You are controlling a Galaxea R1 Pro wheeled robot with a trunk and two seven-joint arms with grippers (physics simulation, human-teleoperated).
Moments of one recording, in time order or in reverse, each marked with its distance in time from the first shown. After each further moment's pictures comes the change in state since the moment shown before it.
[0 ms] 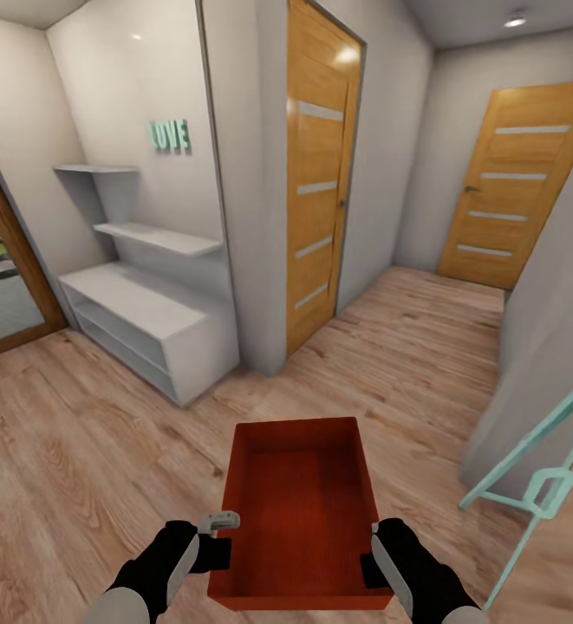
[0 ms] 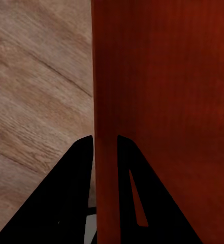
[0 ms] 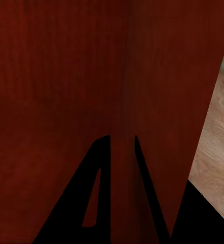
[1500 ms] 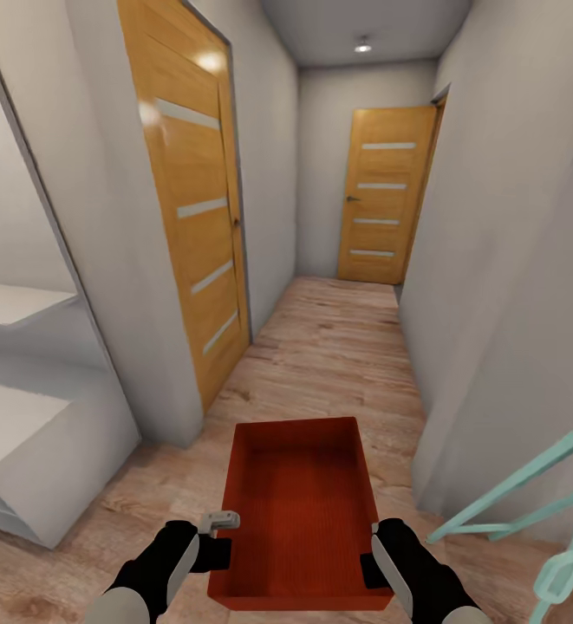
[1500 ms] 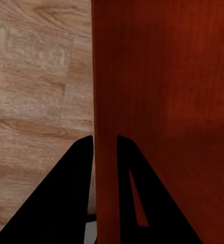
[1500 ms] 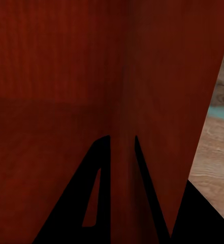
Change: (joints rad) left arm 0.000 0.000 0.000 0.000 0.000 0.000 0.000; right arm 0.000 0.000 0.000 0.000 0.000 0.000 0.000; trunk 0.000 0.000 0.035
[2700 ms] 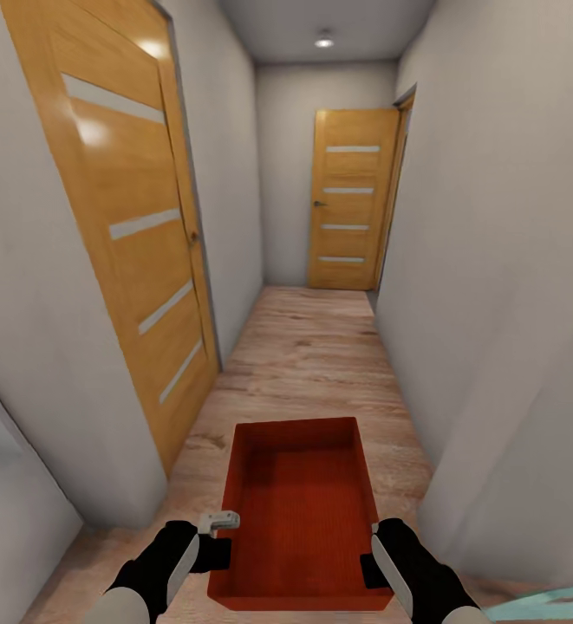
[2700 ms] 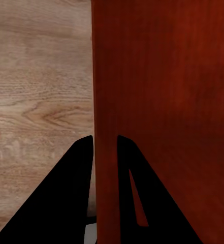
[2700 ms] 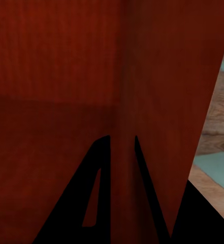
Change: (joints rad) left arm 0.000 0.000 0.000 0.000 0.000 0.000 0.000; right arm 0.000 0.000 0.000 0.001 0.000 0.000 0.000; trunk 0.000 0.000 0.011
